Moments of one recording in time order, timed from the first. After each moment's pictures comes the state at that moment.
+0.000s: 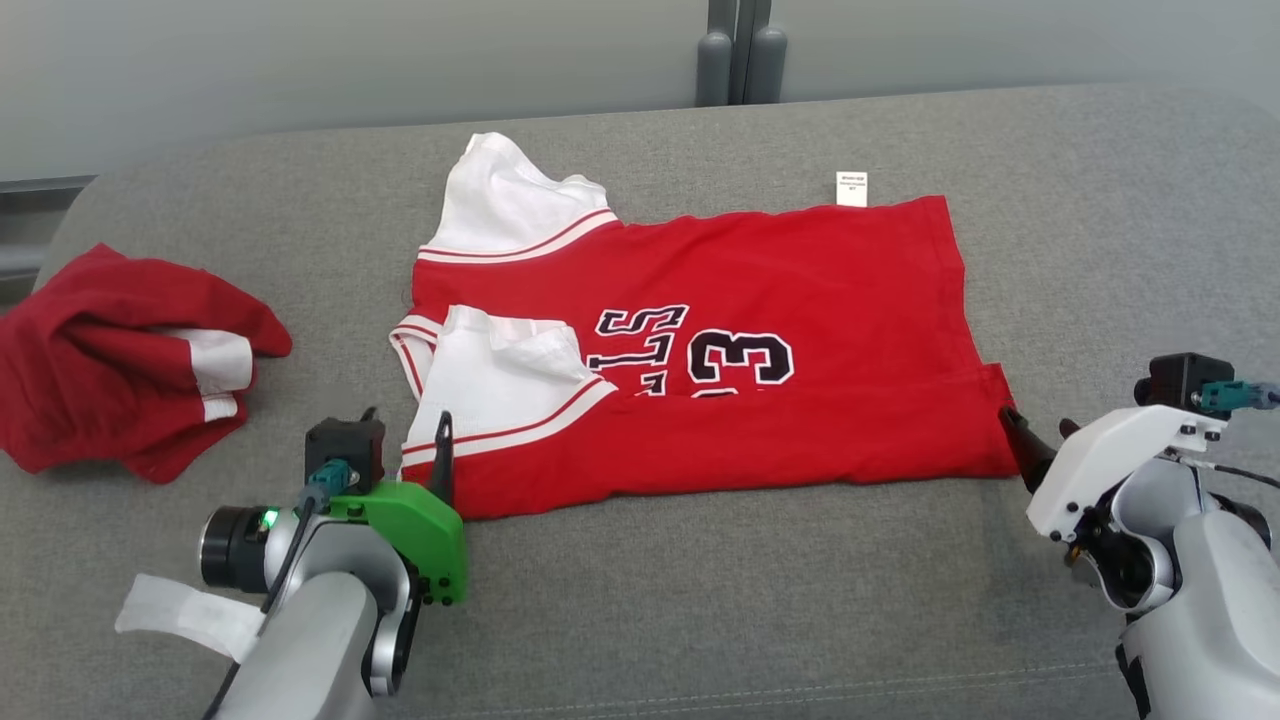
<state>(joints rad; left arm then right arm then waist) -0.45 0.22 -0.54 0.62 -0.48 0.16 -0.10 -0.38 -0.14 -0.14 0.51 0.40 0.13 0.36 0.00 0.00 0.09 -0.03</state>
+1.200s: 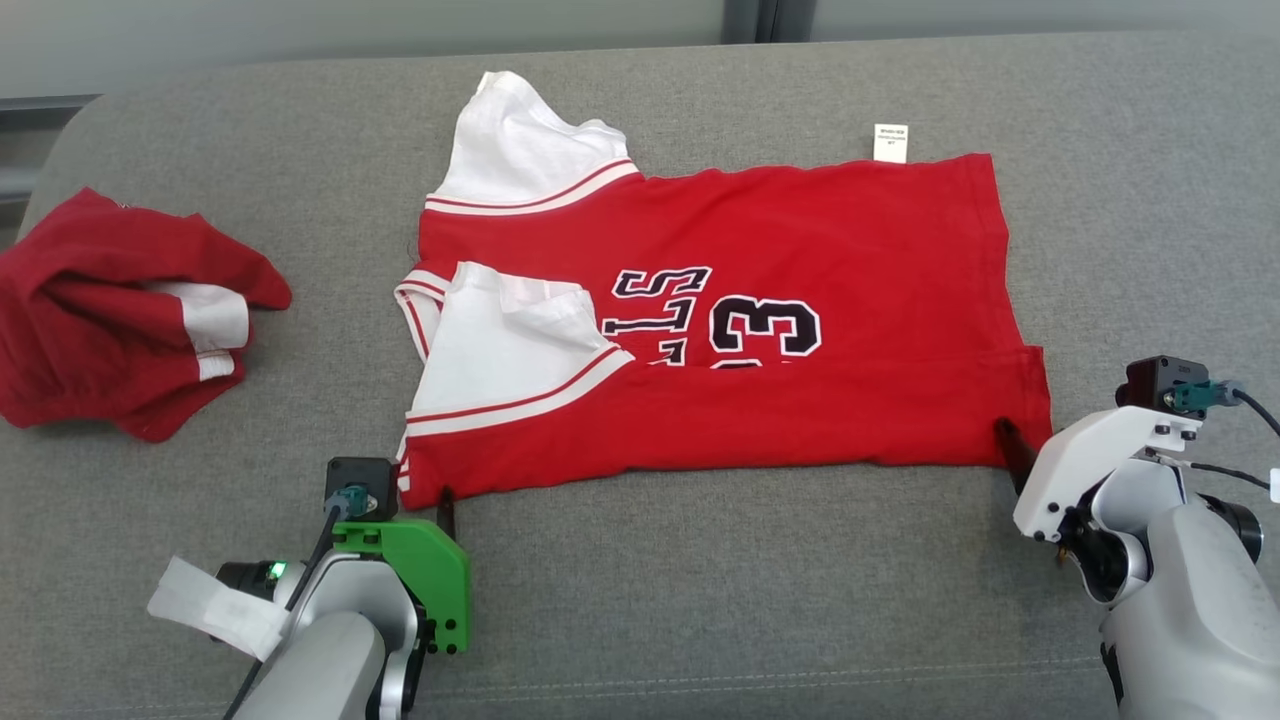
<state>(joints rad) -0.37 0.25 -0.59 0.53 -0.50 0.26 0.14 -0.42 -0.08 -0.22 0.62 0.23 0.13 0.34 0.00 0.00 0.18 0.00</state>
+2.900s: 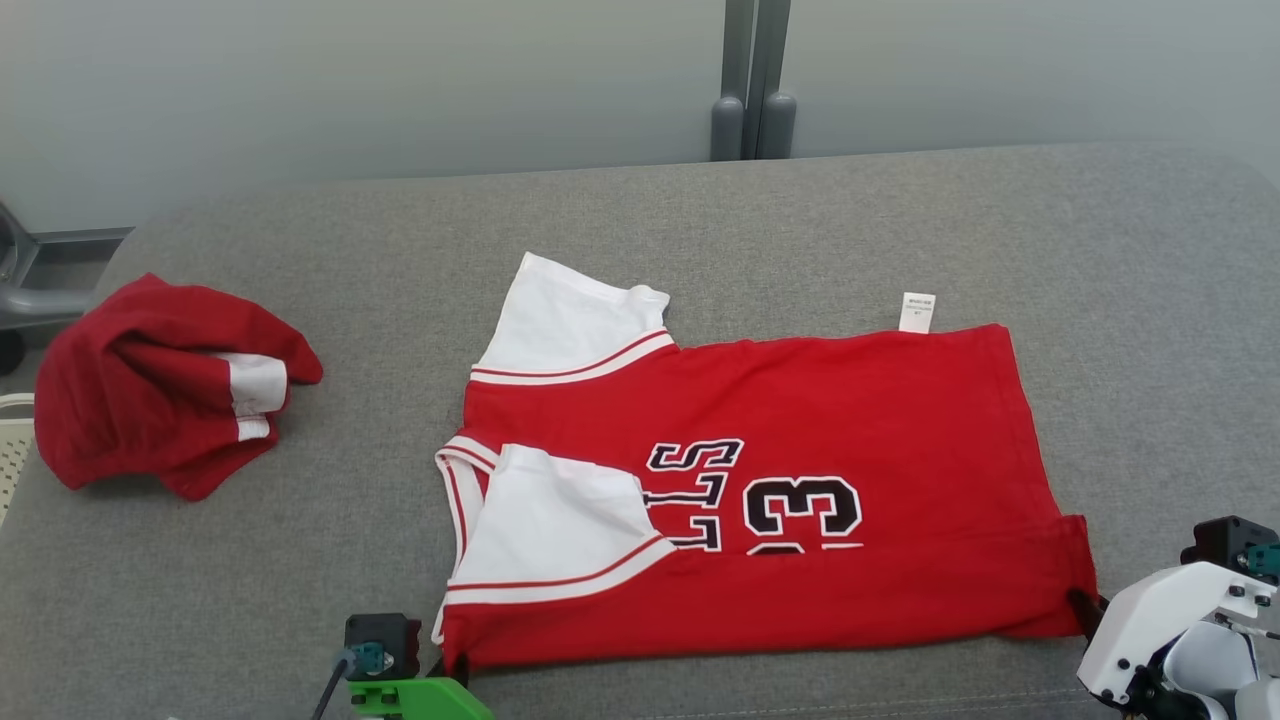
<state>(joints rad) -0.05 0.32 -0.61 0.24 -0.62 0.33 0.25 -0.06 -0.06 -0.31 0.29 0.33 0.13 0.55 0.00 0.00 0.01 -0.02</state>
